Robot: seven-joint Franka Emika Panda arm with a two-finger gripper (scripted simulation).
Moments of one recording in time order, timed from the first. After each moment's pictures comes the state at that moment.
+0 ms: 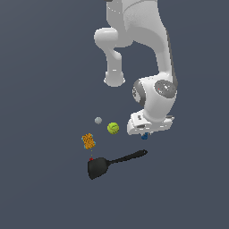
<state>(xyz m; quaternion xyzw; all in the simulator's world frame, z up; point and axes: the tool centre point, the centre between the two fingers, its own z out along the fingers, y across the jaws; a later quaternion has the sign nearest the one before) 0.013 0.158 0.090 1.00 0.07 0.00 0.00</state>
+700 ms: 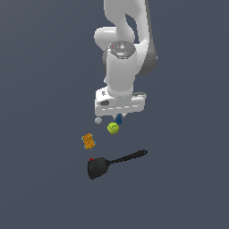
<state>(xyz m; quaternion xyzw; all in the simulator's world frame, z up) -0.014 0.020 0.194 1.00 0.07 0.00 0.00</state>
